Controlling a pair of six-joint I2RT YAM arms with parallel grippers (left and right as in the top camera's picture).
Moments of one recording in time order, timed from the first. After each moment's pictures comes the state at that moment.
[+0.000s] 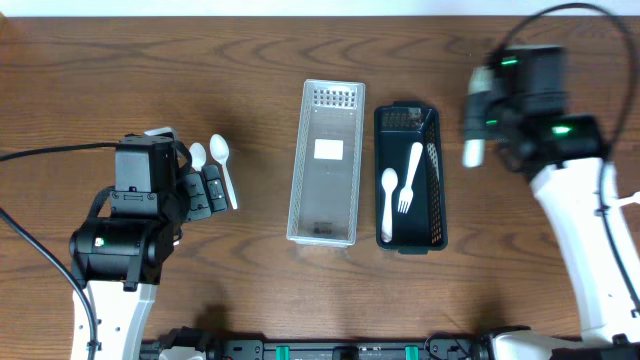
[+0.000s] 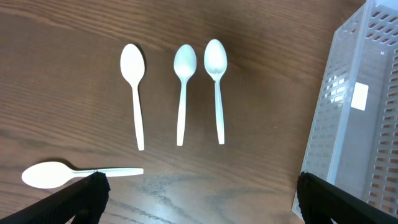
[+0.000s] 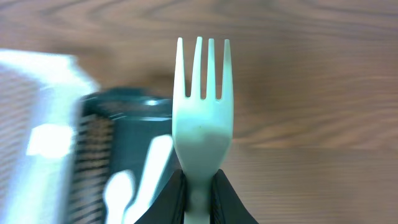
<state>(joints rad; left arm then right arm) -0.08 1.02 1.10 -1.05 -0.11 -0.27 0.16 1.45 1.38 -0.83 0.05 0.18</state>
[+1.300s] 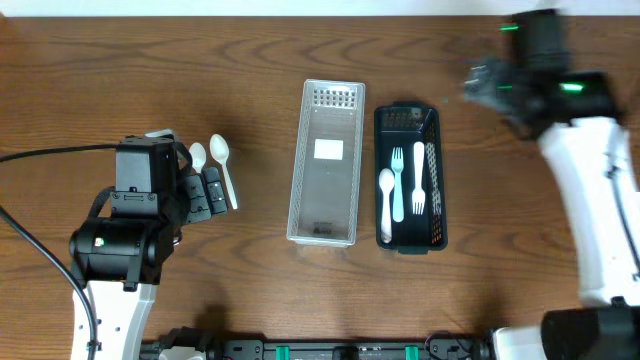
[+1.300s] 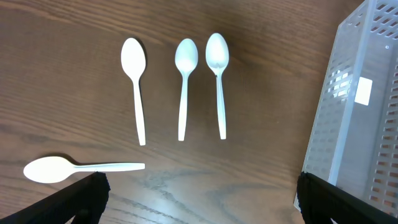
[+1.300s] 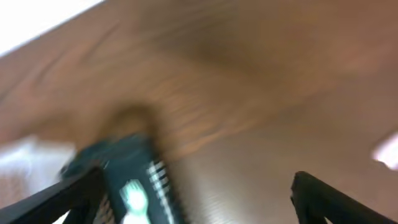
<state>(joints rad) -0.08 1.02 1.10 -1.07 -0.11 -0.27 0.02 1.60 1.65 -1.05 0.23 0.56</state>
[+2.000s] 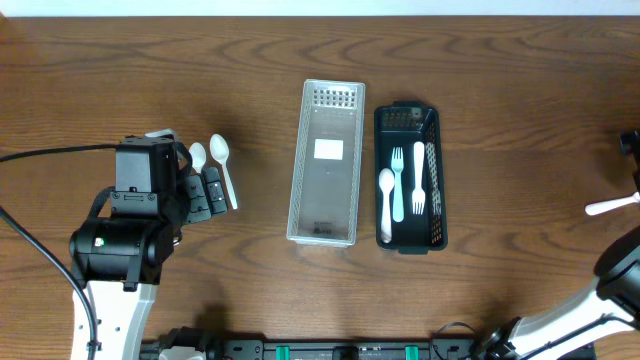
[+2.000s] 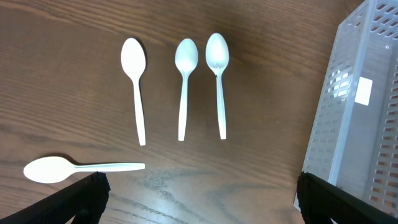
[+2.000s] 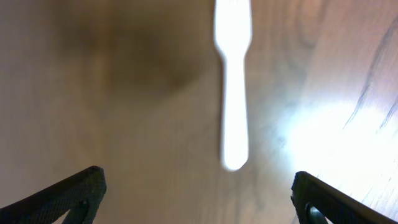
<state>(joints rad) -0.08 1.02 1.10 -1.07 -0.11 -0.27 -0.72 1.98 1.63 -1.01 0.06 0.74</state>
